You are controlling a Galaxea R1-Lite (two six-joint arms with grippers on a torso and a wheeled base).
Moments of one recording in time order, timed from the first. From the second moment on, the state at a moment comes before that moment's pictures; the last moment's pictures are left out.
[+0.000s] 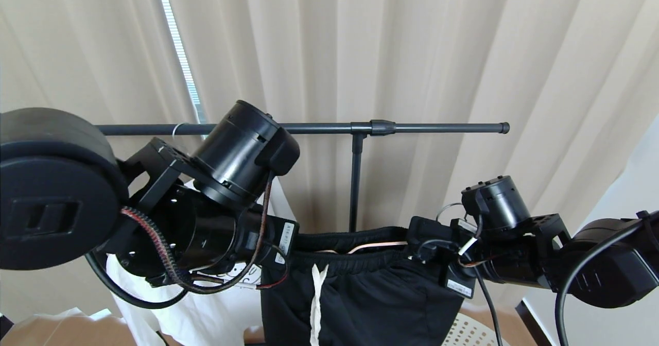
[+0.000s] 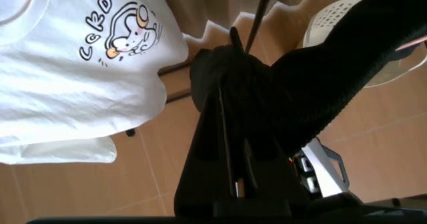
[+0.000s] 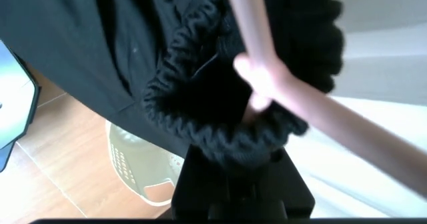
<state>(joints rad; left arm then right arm) -0.80 1.69 -1.30 0.55 0.38 -0.38 0.50 1.82 -0.80 -0.18 -0.12 -0.70</state>
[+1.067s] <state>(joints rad) -0.75 1.81 -1.53 0.72 0.37 -0.59 0.52 1.90 -0.83 -0.24 -0.33 -0.62</state>
